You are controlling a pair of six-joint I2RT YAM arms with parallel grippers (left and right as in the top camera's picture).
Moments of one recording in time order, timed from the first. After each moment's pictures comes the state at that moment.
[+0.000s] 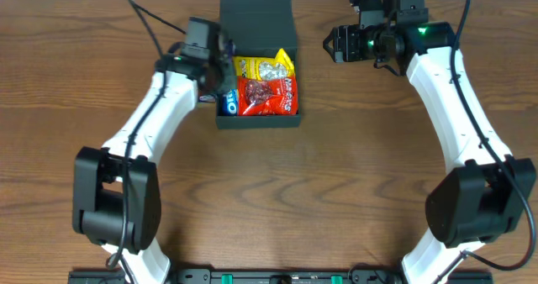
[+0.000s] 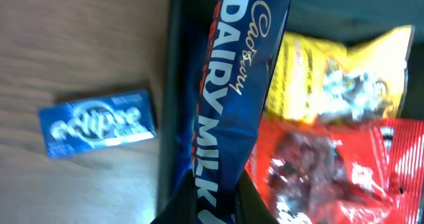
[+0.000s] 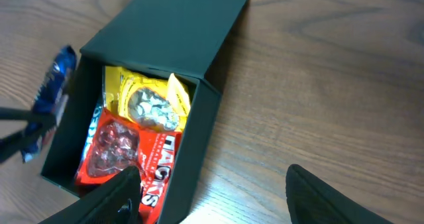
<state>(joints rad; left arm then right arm) -0.27 1.86 1.42 -0.64 0.07 -0.41 0.15 1.88 1.72 -0.76 -0.36 0.07</state>
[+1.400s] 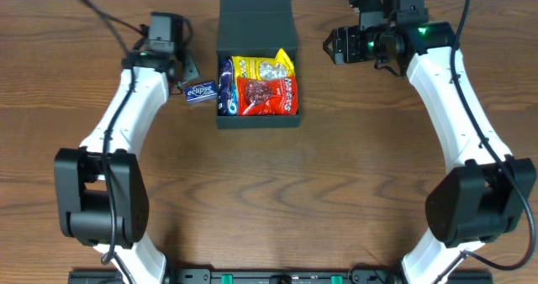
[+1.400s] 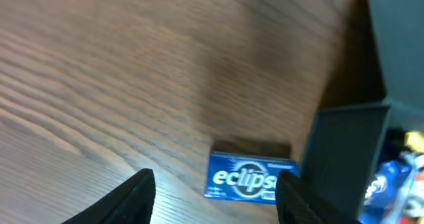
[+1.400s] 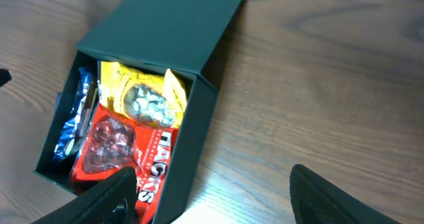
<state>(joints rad) -0.09 1.86 1.42 -0.60 -0.14 -0.49 0.15 1.88 1.72 -0.78 -0.35 0.06</state>
